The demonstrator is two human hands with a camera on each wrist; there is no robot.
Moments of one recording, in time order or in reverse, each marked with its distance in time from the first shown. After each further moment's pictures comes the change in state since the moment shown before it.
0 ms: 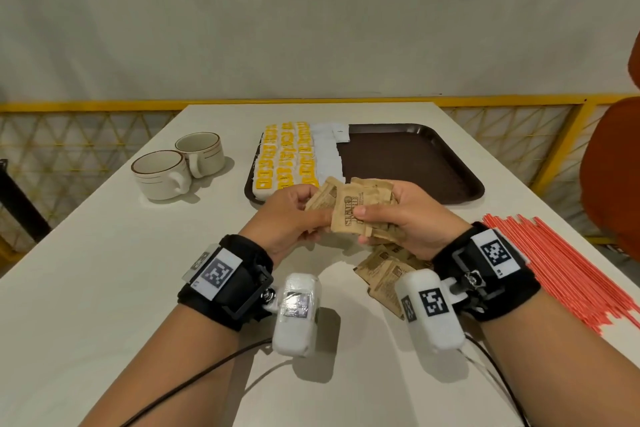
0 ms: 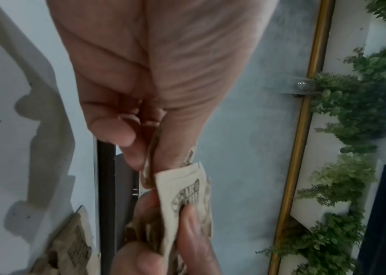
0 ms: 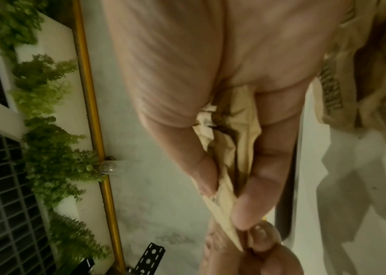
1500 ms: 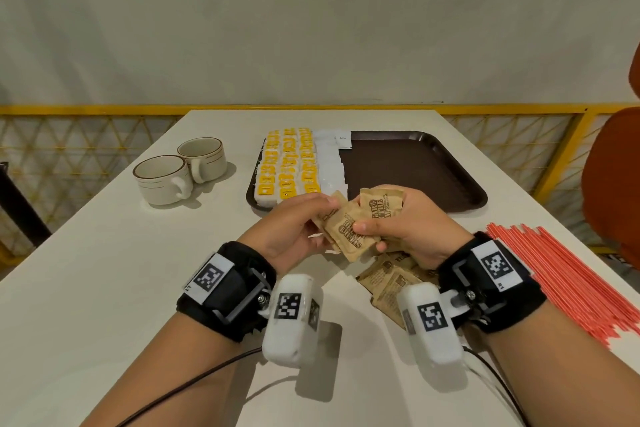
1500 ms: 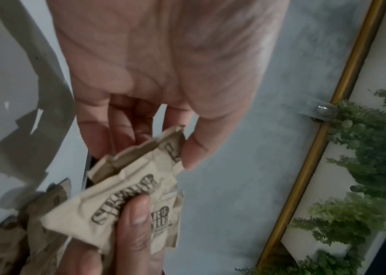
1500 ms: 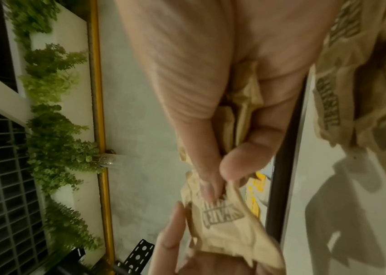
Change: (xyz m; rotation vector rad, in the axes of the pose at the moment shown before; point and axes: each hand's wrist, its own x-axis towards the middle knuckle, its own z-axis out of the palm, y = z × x) left_hand 0.000 0.007 0.005 -0.255 -0.089 -0.140; right_hand 0.008 0.007 -0.007 -0.154 0.125 -0.013
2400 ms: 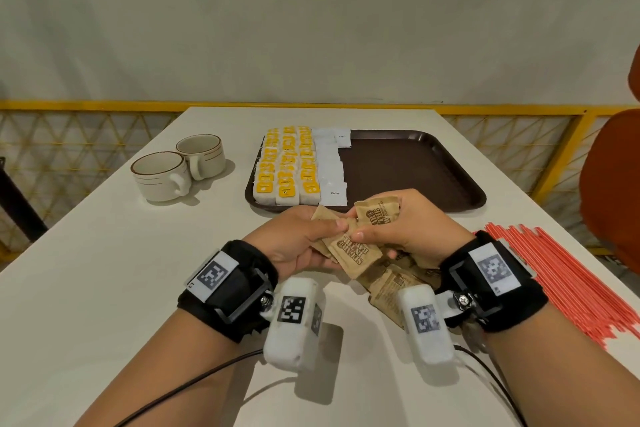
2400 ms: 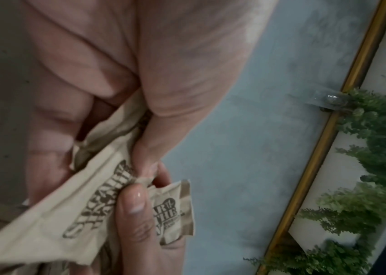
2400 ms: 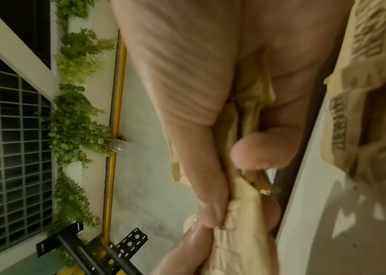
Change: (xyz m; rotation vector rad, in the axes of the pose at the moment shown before) left_hand 0.001 -0.010 -0.004 0.081 -0.118 -0.161; right_hand -0.006 -0.004 -0.001 -0.264 -0.062 -0.067
